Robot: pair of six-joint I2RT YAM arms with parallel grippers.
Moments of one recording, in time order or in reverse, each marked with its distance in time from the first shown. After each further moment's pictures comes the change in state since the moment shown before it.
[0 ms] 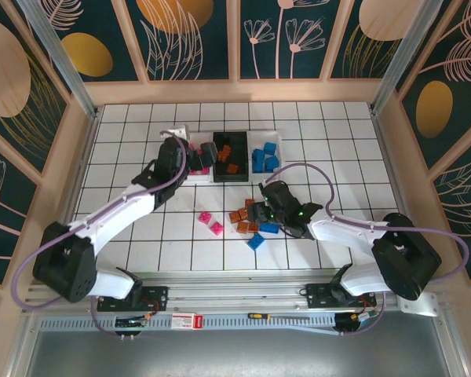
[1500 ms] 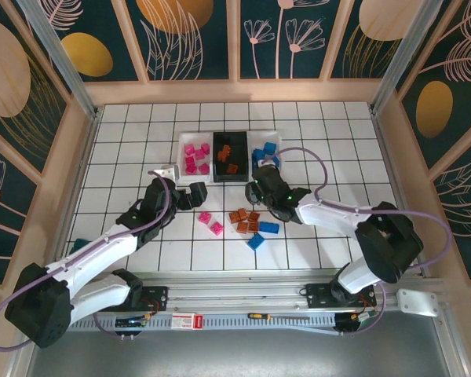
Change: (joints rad) left arm -0.029 -0.308 -0.384 -0.010 0.073 -0.090; right arm -0.034 0.147 0.216 0.045 0.099 0.067
